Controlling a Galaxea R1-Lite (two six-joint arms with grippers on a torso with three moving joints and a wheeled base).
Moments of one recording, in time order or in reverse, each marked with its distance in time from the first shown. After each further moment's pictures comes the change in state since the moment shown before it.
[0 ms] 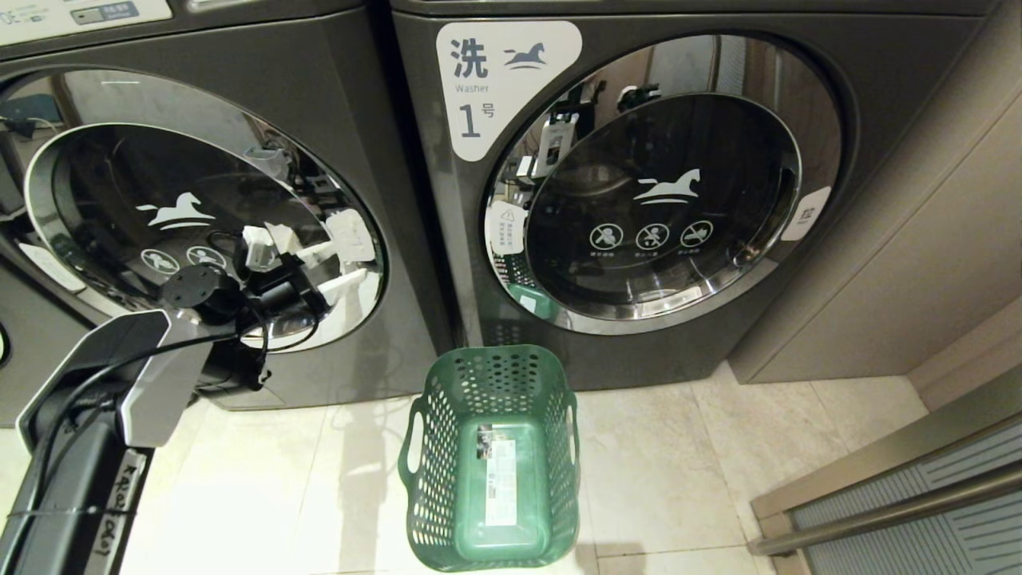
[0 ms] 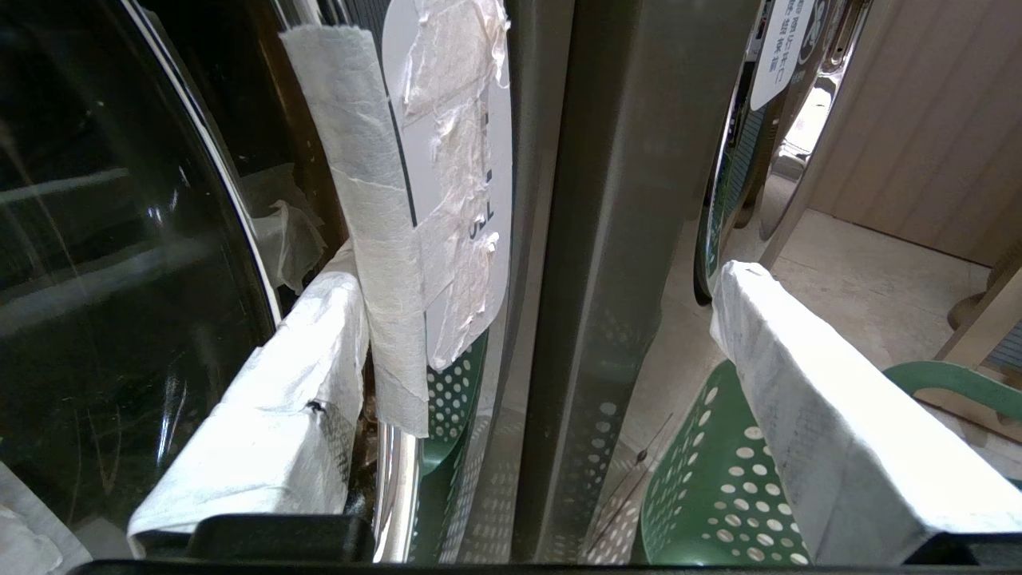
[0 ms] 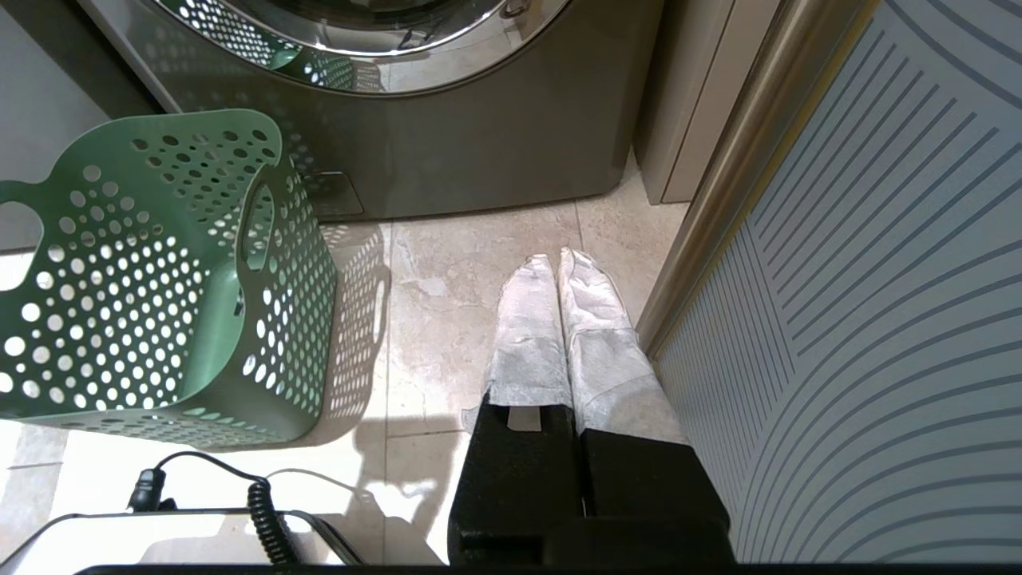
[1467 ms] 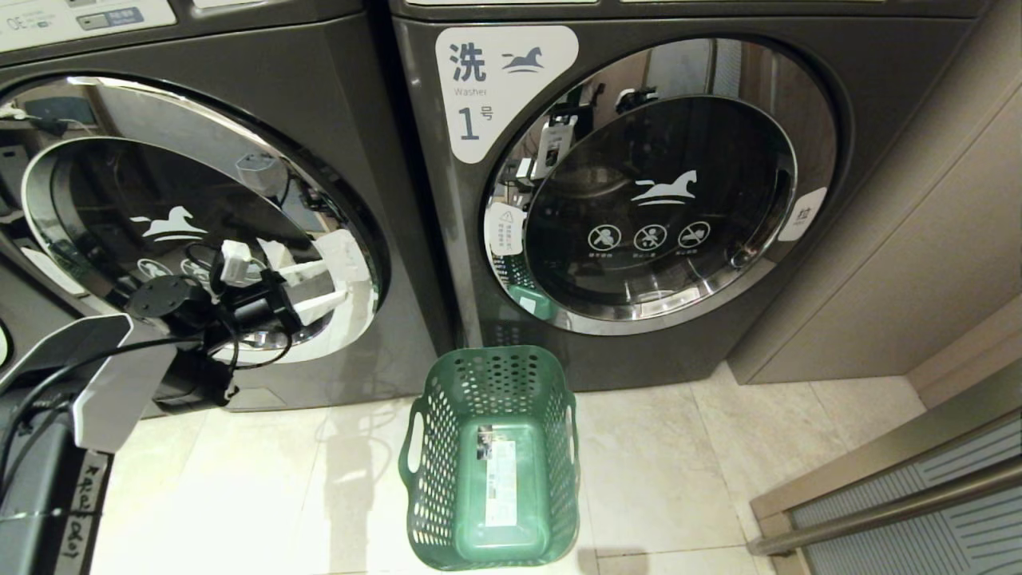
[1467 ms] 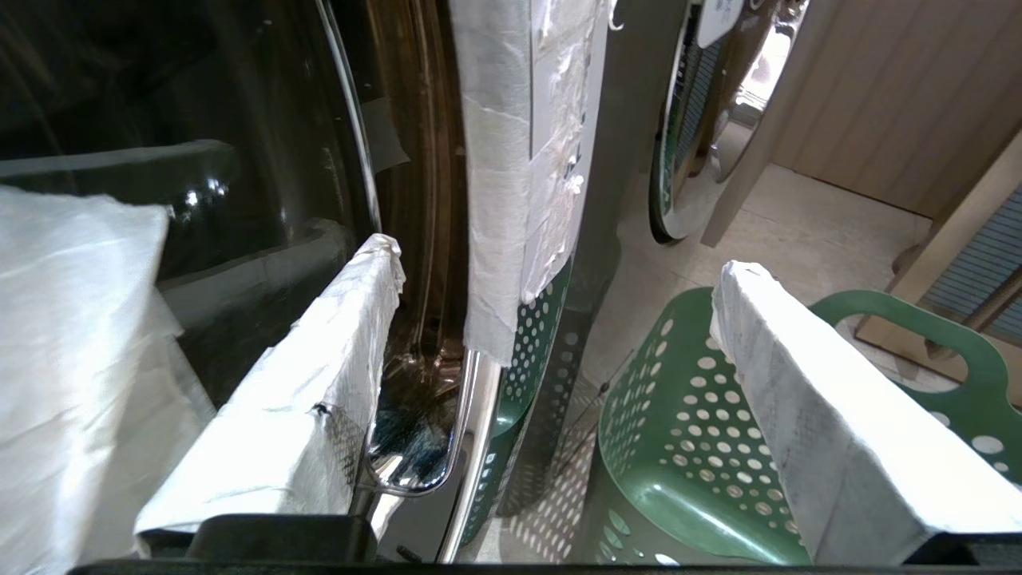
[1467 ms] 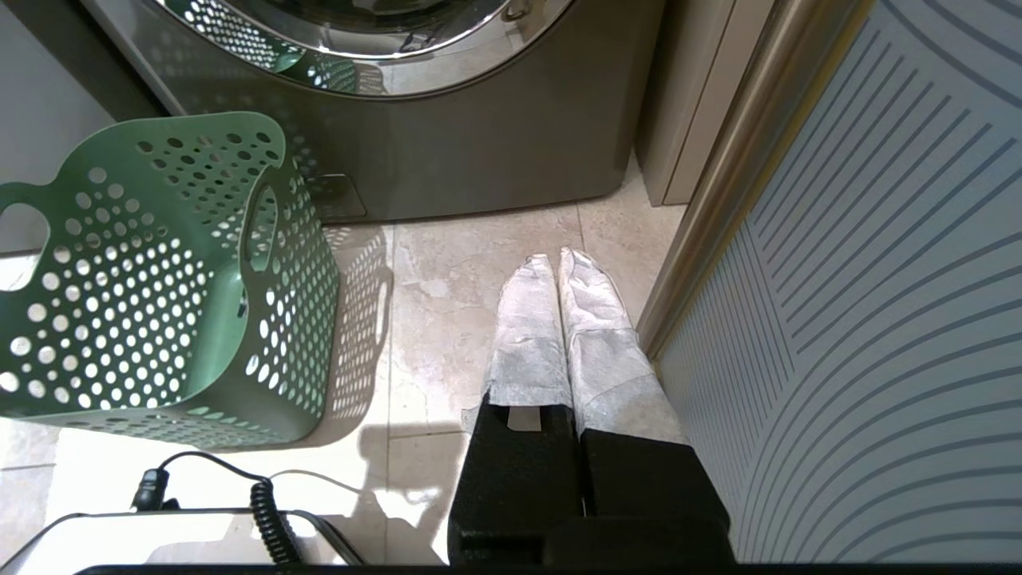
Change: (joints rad) left arm 0.154 -0.029 0.113 0.000 -0.021 0.016; right arm 0.000 0.000 0.000 0.000 0.000 0.000
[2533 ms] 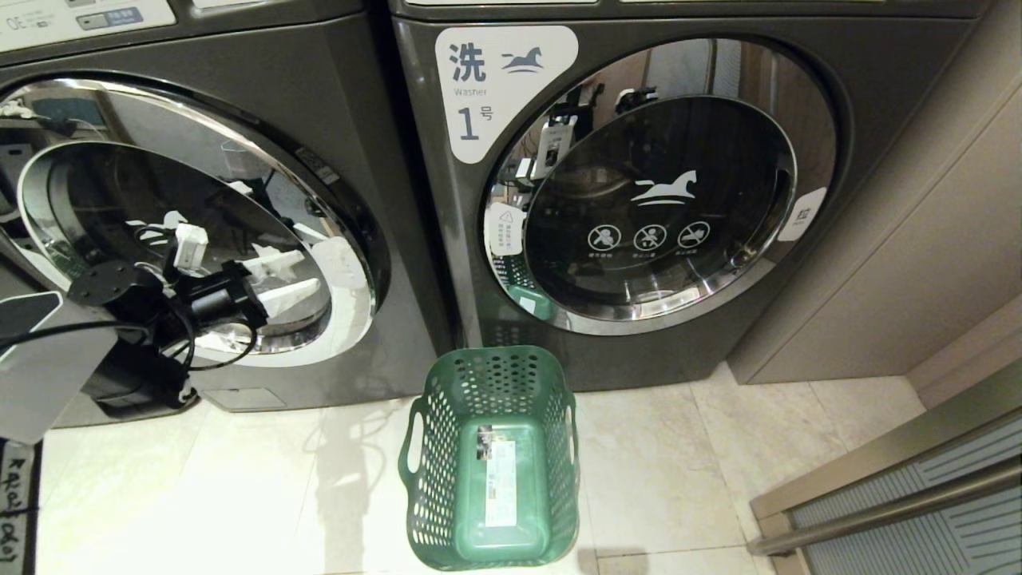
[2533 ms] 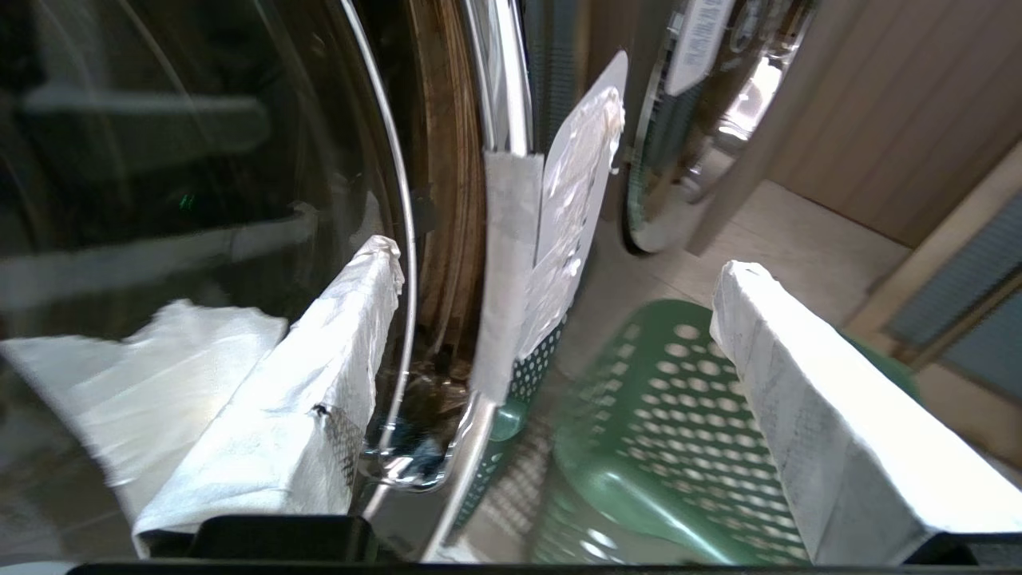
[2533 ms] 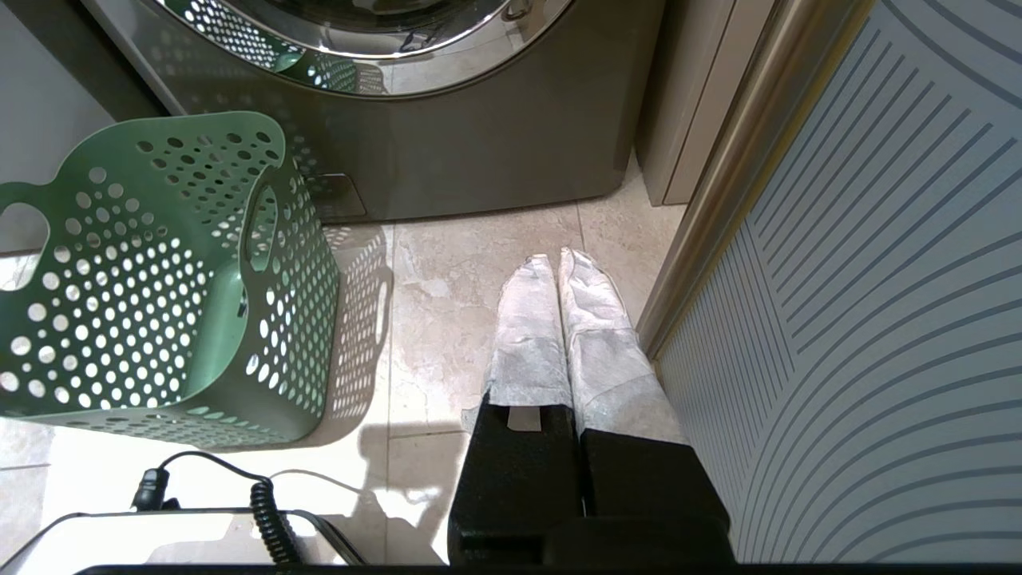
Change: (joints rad) left arm 0.055 -0.212 0.291 0.000 0.004 0.003; right arm 0.000 0.000 0.000 0.000 0.000 0.000
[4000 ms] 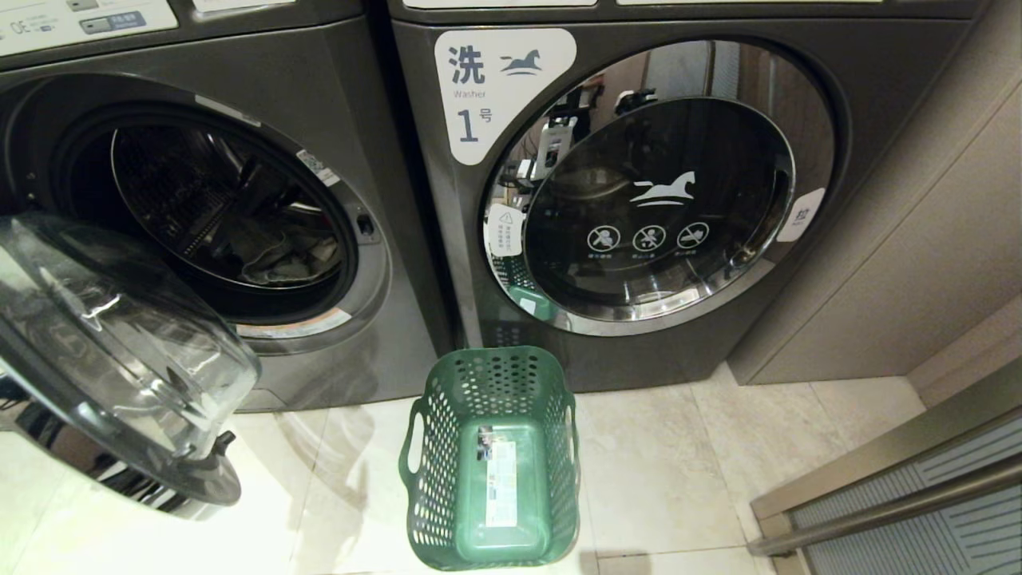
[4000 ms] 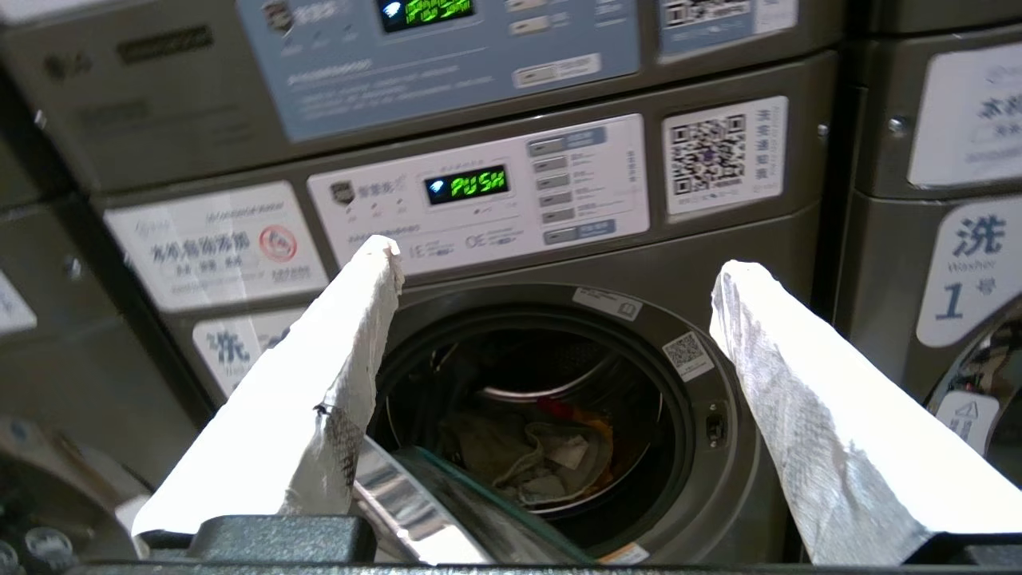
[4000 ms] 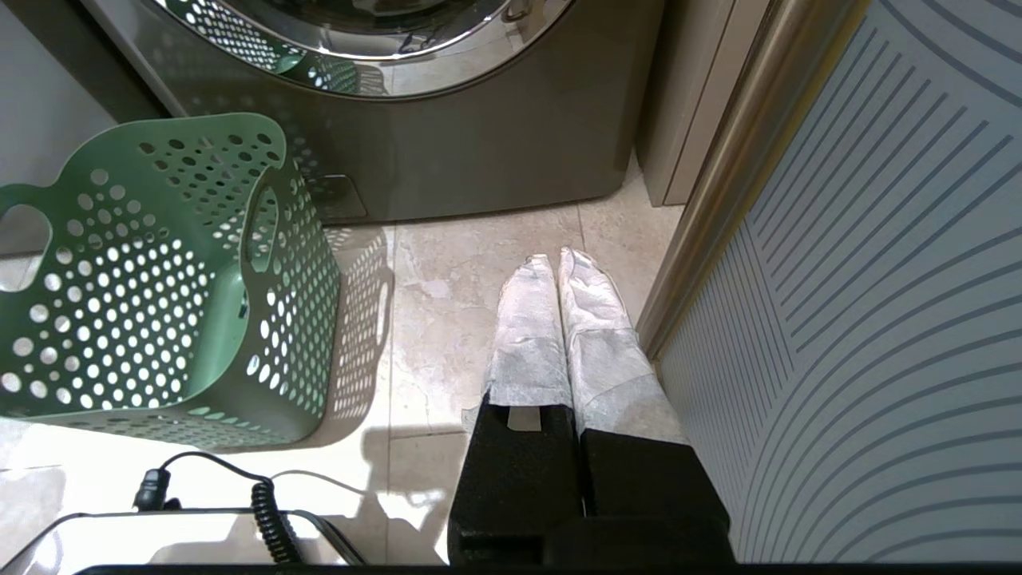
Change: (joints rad) left arm 1.047 -1.352 0.654 0.093 0.211 -0.512; right arm 0.000 0.000 0.000 0.000 0.000 0.000
